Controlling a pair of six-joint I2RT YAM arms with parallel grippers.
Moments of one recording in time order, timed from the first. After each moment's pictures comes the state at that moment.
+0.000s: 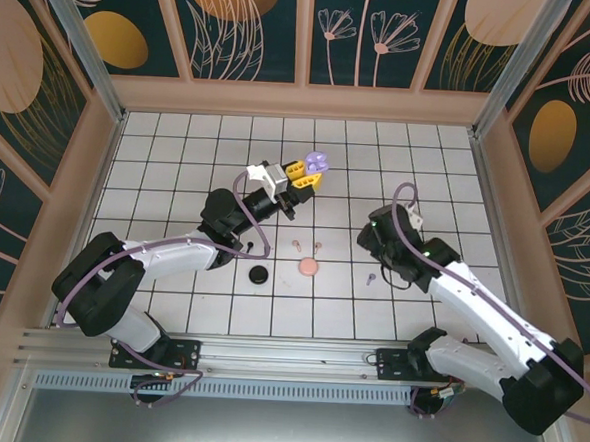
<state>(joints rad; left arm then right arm) -0.74 1.53 0.76 1.16 0.32 -0.07 0.64 1.02 0.77 -0.74 0.26 1.06</state>
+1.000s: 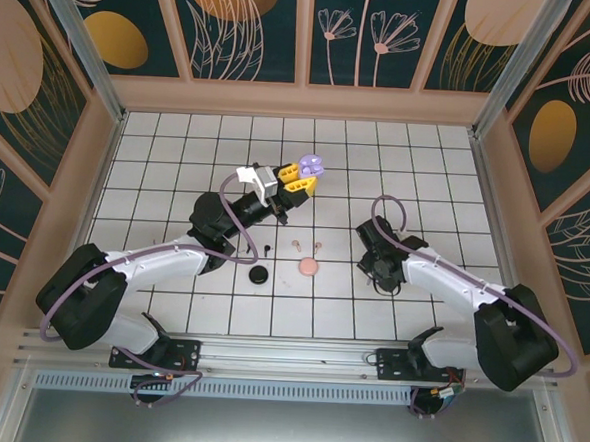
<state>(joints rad) -0.74 1.43 0.72 1.14 0.36 -0.11 0.59 1.28 0.65 -0.68 0.17 1.20</state>
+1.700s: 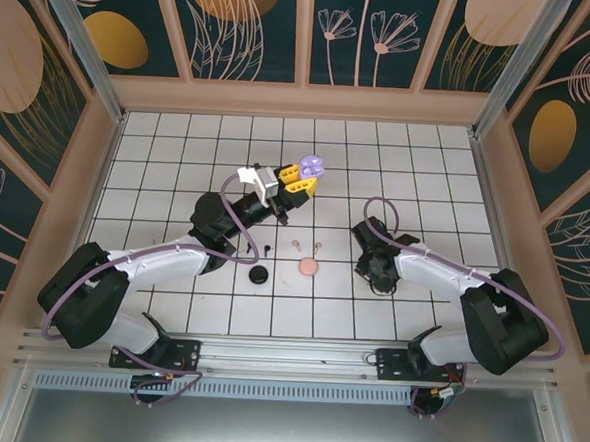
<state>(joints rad) -0.74 1.44 0.72 1.15 0.36 -0.11 0.59 1.37 0.65 -0.64 0.13 1.17</state>
